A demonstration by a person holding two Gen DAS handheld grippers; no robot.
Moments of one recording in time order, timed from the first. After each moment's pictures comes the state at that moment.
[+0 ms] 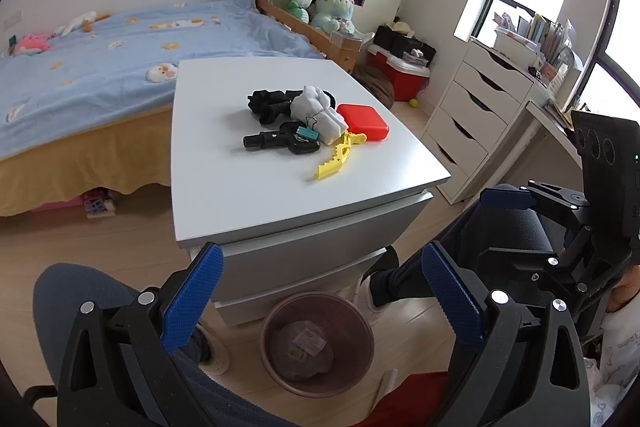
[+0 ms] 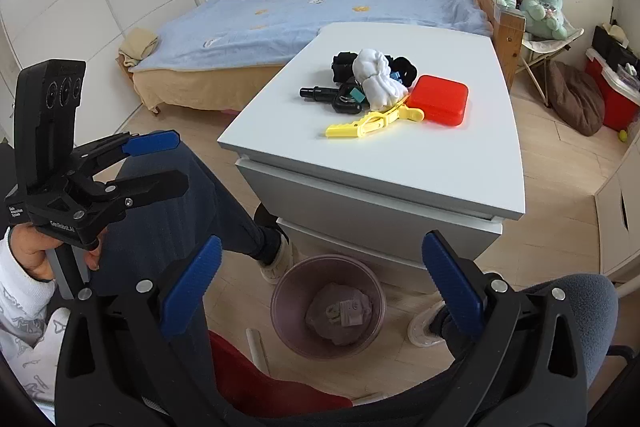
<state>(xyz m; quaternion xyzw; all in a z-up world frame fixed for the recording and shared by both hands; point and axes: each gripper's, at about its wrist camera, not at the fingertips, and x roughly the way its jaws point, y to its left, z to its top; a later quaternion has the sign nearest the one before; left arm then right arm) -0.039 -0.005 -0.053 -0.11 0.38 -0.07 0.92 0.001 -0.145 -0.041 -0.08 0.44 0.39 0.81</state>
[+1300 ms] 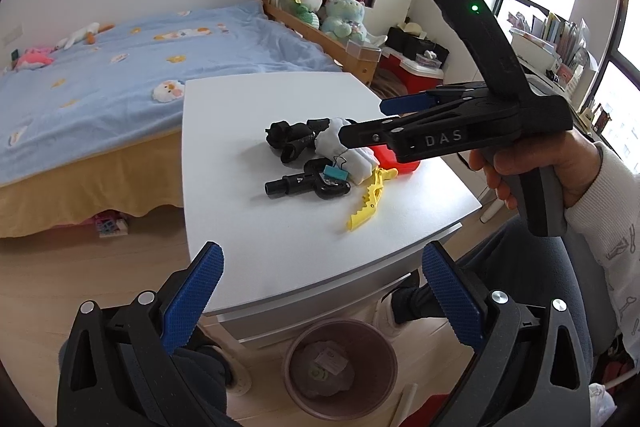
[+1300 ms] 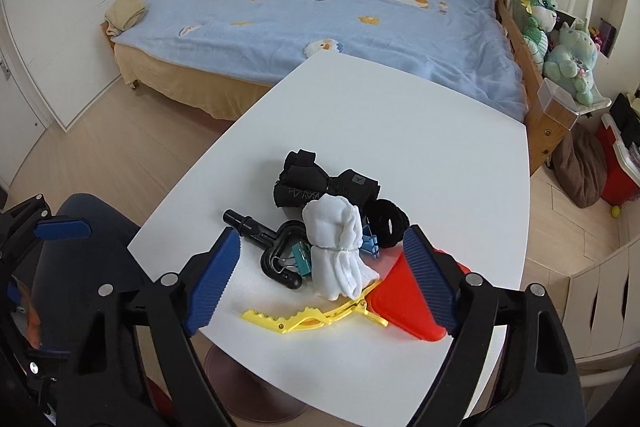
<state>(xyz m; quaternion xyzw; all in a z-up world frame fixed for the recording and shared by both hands) 0.002 0.011 -0.042 -0.09 0.38 -0.05 0.92 0.159 -0.027 -0.035 -0.18 0.43 0.40 0.79</state>
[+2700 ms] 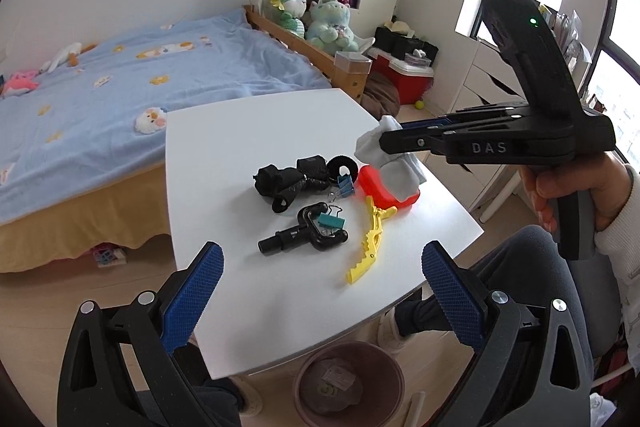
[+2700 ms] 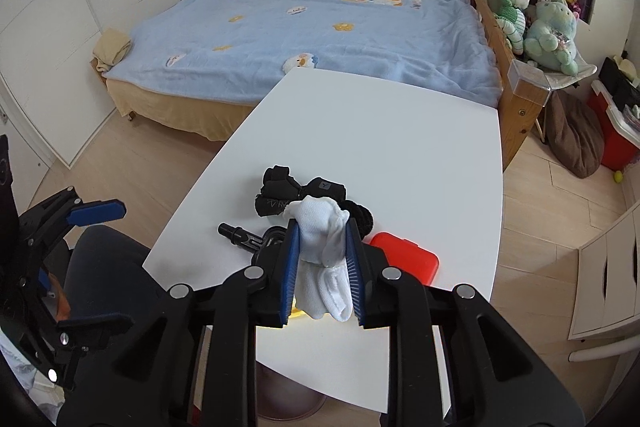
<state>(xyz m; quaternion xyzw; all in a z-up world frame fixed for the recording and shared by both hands) 0.052 0.013 -0.022 -0.06 0.38 -0.07 0.92 0.172 -0.066 -0.005 -0.12 0.44 0.38 0.80</state>
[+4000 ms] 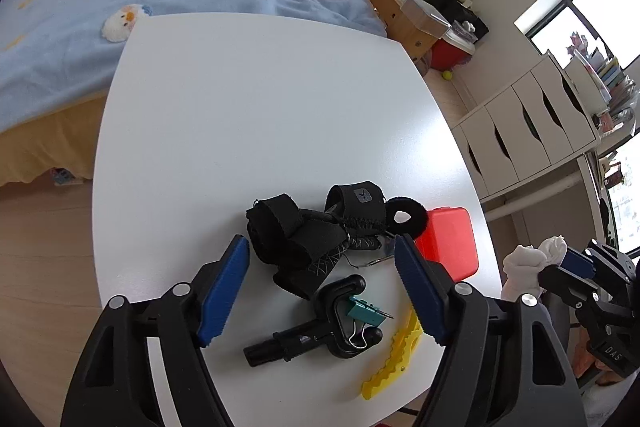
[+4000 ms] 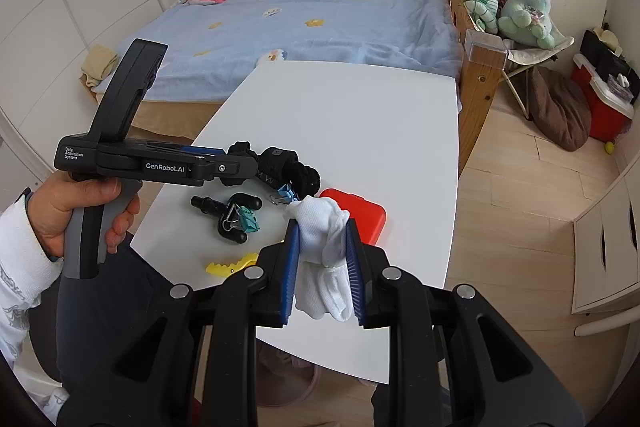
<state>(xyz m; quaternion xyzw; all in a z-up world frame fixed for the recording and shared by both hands) 0.190 0.043 -0.085 -0.20 0.52 -0.06 0.83 0.170 -0.123 -0.013 -0.09 0.45 0.35 0.81</state>
